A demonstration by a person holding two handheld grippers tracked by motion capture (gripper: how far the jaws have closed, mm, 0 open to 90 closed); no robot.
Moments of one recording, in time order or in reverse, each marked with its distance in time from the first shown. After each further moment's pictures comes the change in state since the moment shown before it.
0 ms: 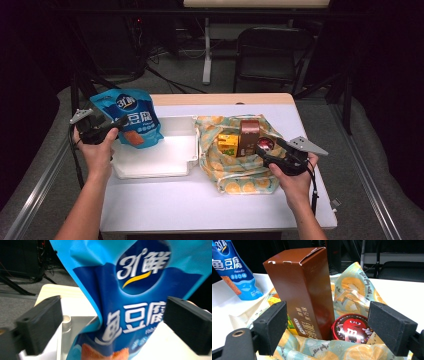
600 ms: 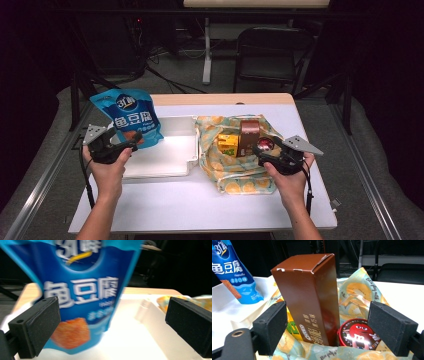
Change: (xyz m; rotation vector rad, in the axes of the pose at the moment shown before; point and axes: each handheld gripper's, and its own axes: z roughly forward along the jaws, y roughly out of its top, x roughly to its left) left arm -0.065 -0.034 -0.031 0.000 -0.056 0.094; right arm 0.015 0.005 0.005 -0.020 -0.027 -0.001
